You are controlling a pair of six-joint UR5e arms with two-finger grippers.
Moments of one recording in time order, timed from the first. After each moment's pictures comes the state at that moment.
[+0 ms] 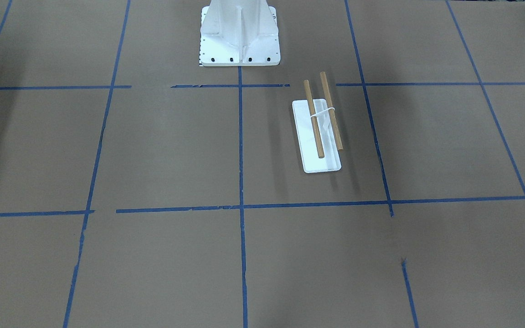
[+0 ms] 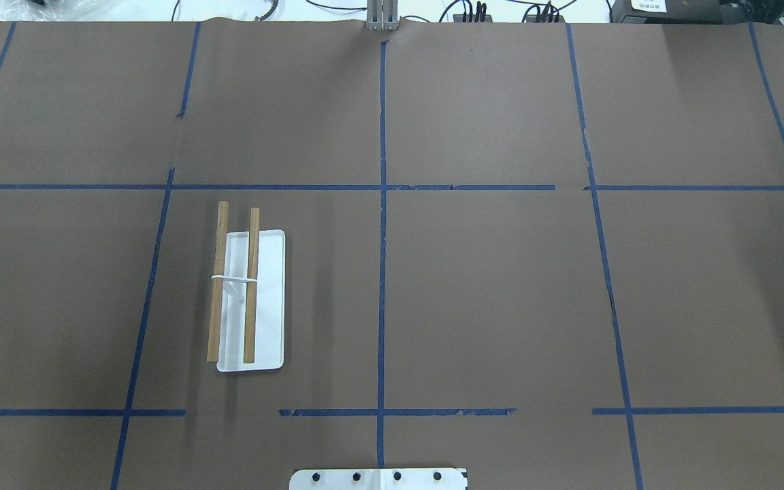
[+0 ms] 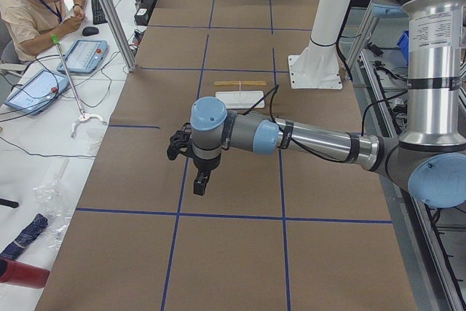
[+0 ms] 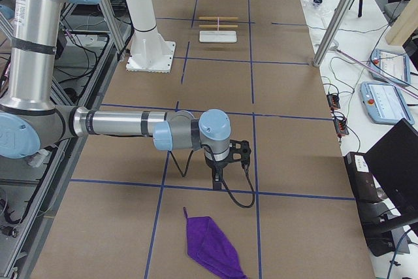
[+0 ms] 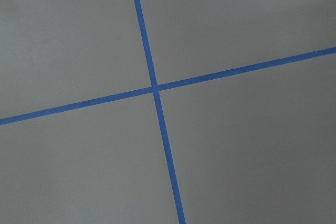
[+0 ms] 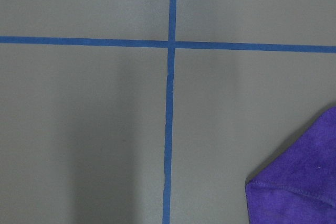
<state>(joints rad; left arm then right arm) -1.53 -1.48 -1.85 -1.60 -2.31 0.04 1.55 -1.77 1.79 -1.47 2.31 0.08</state>
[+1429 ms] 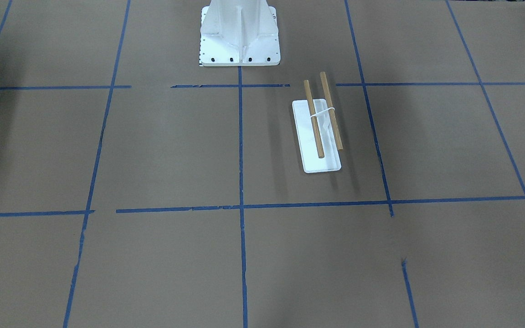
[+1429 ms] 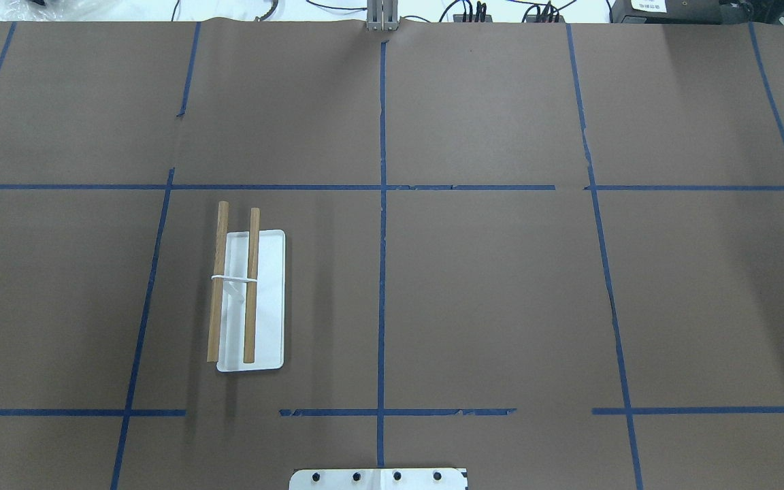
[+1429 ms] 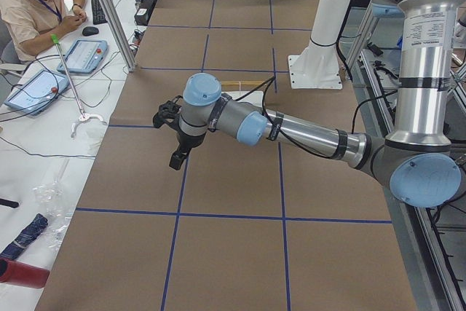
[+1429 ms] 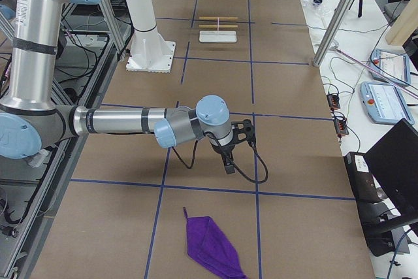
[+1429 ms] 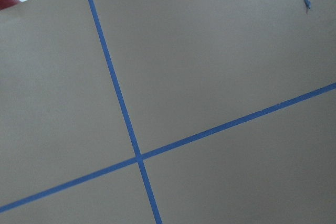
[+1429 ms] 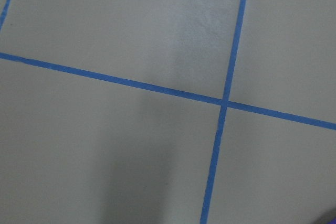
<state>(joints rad) -1.52 -1.56 -1.84 -1.84 -2.30 0.03 1.51 -1.77 1.83 -1.25 2.36 0.09</state>
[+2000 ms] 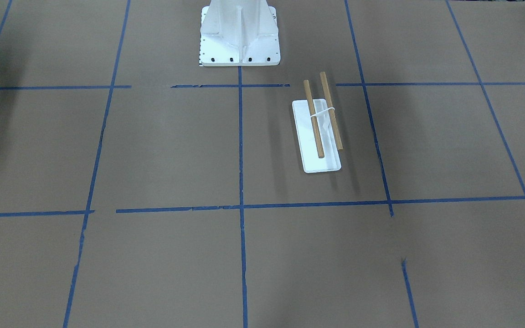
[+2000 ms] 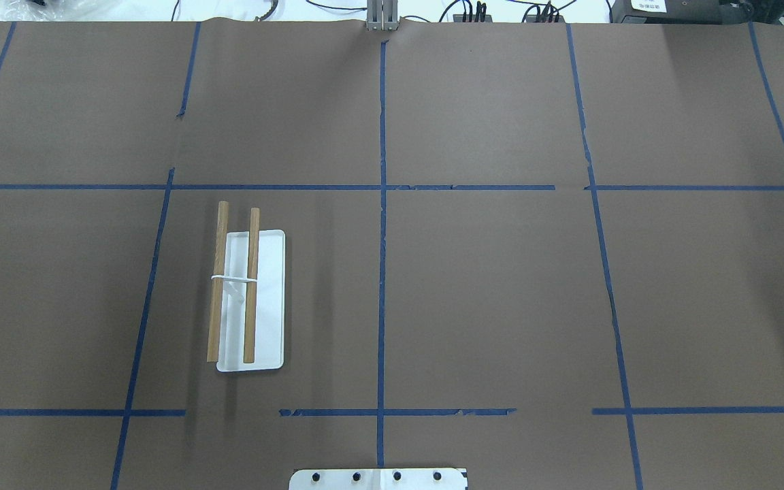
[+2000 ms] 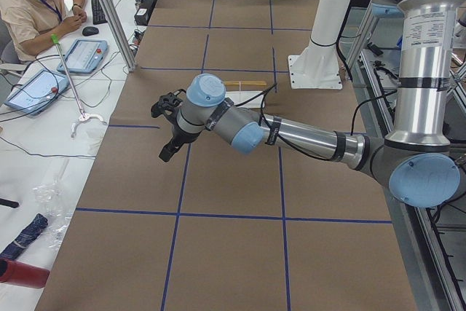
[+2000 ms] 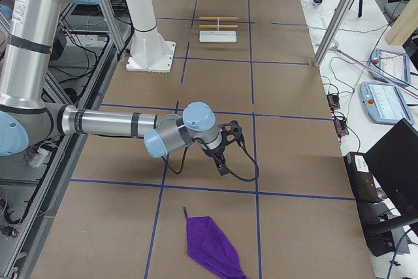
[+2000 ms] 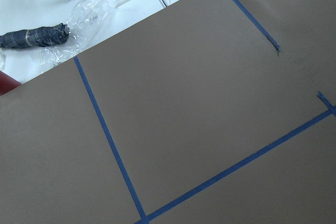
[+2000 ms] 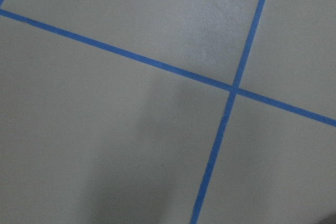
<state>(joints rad) -1.52 -1.56 -1.79 -2.04 -2.30 0.03 1.47 -1.88 1.76 -1.00 2.32 0.05</state>
